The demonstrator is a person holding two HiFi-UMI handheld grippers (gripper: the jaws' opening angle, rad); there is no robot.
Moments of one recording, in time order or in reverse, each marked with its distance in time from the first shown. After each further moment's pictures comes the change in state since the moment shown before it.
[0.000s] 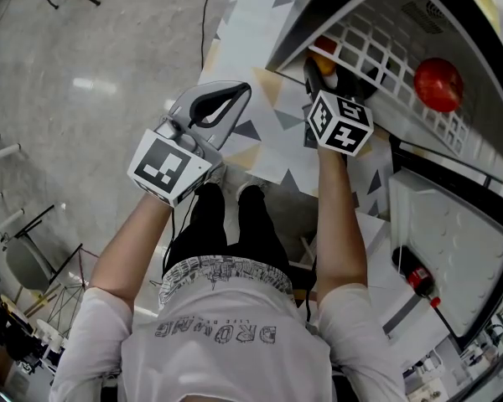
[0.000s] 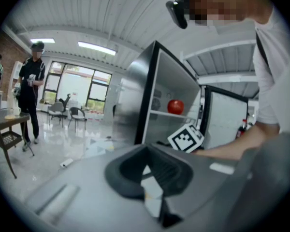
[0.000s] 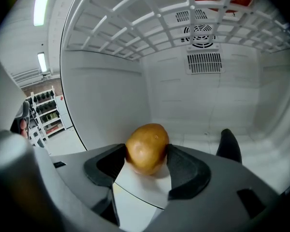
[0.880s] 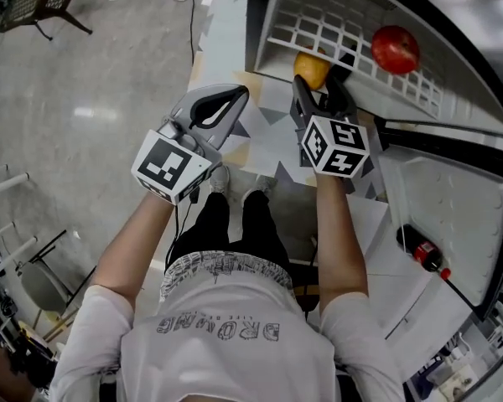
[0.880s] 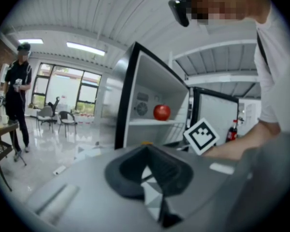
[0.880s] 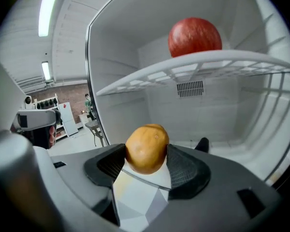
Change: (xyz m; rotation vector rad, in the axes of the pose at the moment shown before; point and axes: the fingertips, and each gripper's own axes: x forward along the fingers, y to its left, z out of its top) left arm 0.007 -0.039 0.028 0.062 0.004 -0.100; right arm -0.088 0.005 0.021 0.024 -0.079 0.019
